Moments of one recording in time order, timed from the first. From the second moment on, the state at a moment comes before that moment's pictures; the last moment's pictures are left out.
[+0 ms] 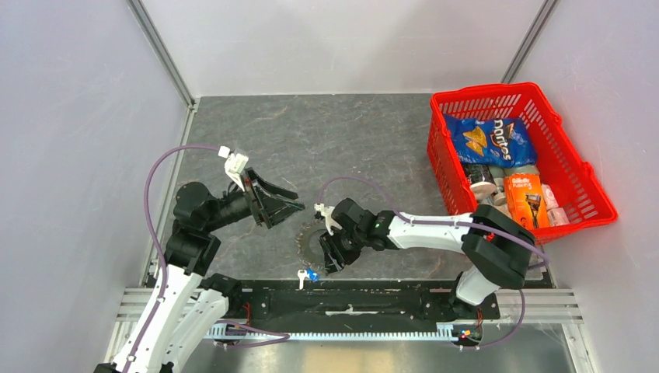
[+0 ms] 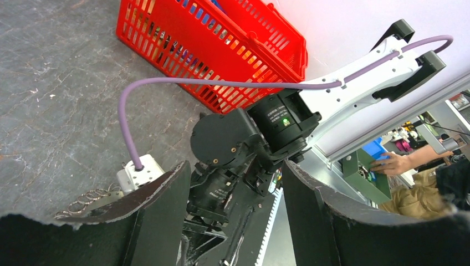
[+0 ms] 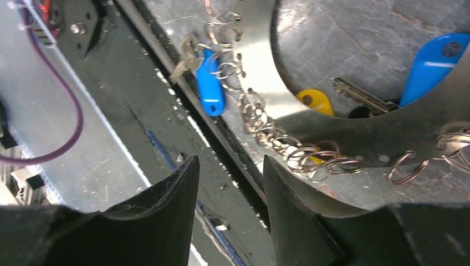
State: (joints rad) left arm -0.31 0.60 0.70 -0.07 0.82 -0.63; right arm 1.05 1.58 0.84 -0.19 -0.40 0.46
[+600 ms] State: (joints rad) left arm -0.31 0.61 0.70 -0.08 0.82 -0.61; right arm 1.01 1.86 1.14 -0.26 -0.20 0.45
